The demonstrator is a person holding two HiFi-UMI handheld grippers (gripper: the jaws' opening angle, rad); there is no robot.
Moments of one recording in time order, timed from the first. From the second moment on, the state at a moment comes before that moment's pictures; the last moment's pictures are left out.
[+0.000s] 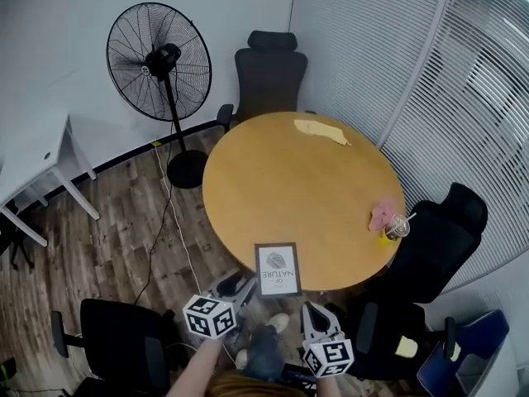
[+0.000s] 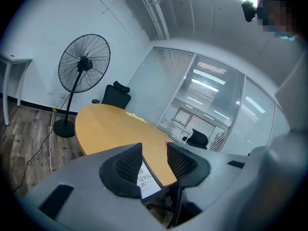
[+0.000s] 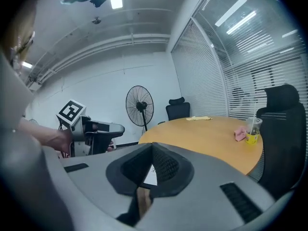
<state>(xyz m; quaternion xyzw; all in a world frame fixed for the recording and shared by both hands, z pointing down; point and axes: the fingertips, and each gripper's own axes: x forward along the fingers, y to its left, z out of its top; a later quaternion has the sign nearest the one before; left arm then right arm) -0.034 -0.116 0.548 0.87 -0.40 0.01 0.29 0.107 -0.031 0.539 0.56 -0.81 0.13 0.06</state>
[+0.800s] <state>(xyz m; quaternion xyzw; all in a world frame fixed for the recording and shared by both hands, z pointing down) -0.026 -0.149 0.636 0.83 -0.40 0.07 0.38 0.124 -0.077 0.587 0.56 -0.80 0.18 0.11</state>
